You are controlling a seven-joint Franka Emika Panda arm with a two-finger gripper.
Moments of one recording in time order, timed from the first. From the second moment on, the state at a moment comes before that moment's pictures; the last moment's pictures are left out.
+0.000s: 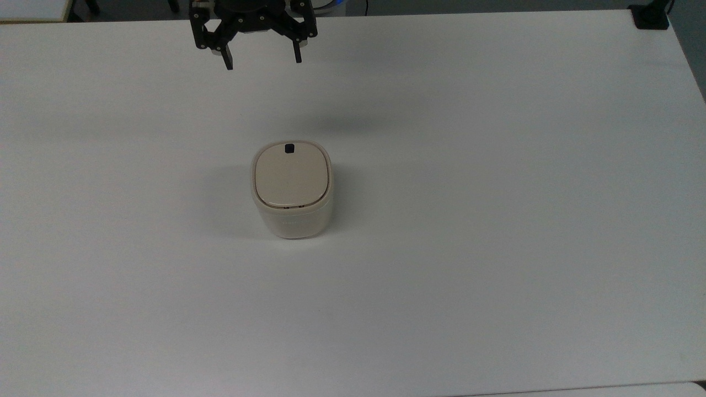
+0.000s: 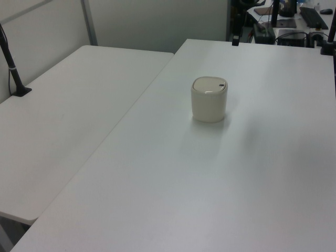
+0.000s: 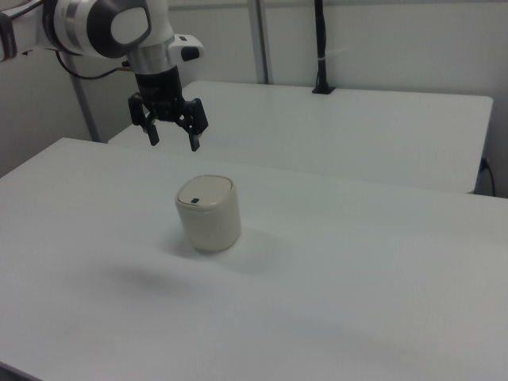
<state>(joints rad) 0.08 0.11 -0.11 -1.53 0.05 1.70 -0.18</state>
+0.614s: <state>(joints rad) 0.08 0.11 -0.11 -1.53 0.05 1.70 -0.18</state>
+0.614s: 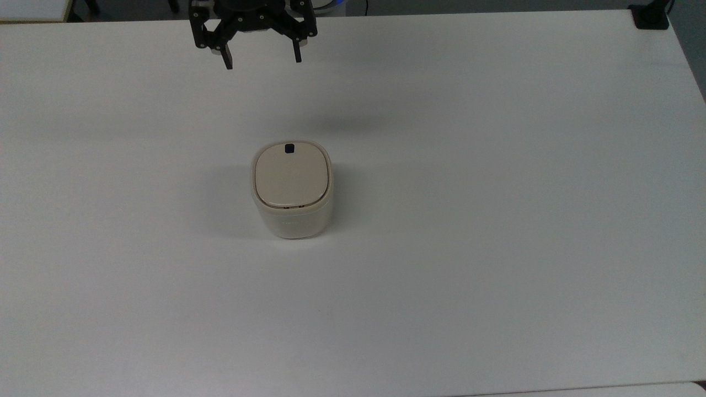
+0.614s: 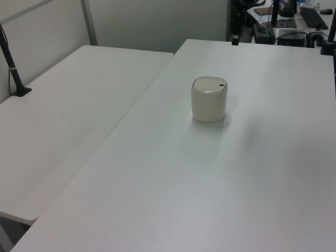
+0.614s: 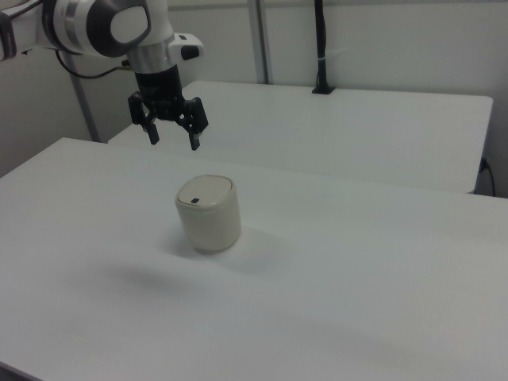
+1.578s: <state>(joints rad) 0.08 0.11 -0.12 -1.52 0.04 1.70 -0.18</state>
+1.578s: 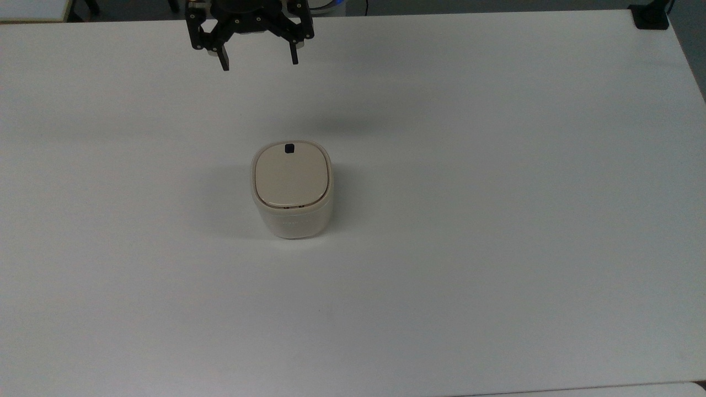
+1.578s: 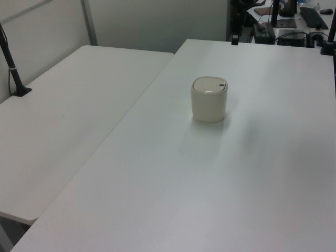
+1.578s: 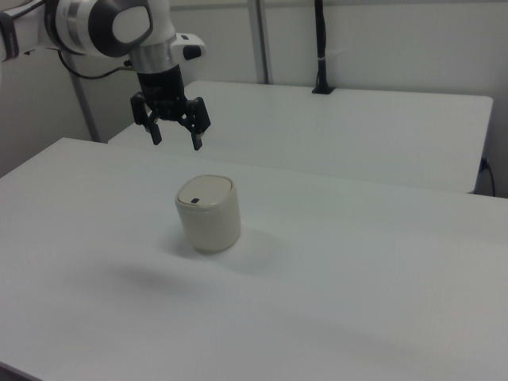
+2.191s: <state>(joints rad) 0.08 0.12 -0.12 -1.52 0.04 1.70 -0.18</state>
